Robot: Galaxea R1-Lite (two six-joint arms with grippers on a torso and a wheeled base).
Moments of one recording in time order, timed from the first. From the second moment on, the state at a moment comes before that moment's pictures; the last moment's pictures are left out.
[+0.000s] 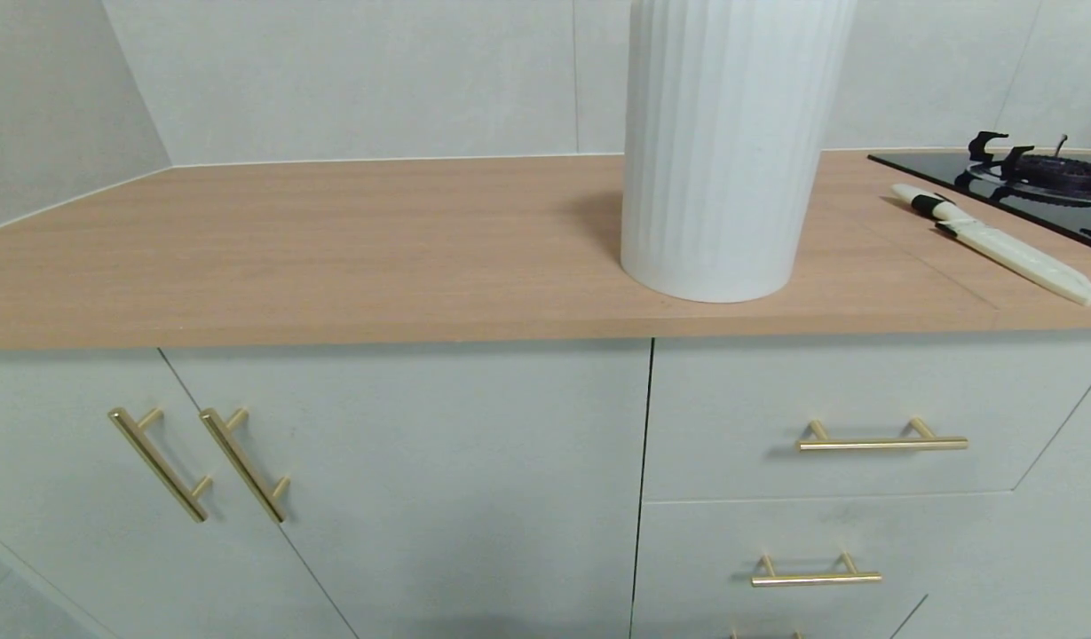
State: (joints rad) left arm 0.00 0.00 0.00 0.00 -0.01 0.00; right arm 0.01 0.00 0.00 0.00 0.02 -0.02
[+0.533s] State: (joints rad) left arm 0.00 0.00 0.00 0.00 -0.01 0.00; right arm 0.01 0.00 0.00 0.00 0.02 -0.02
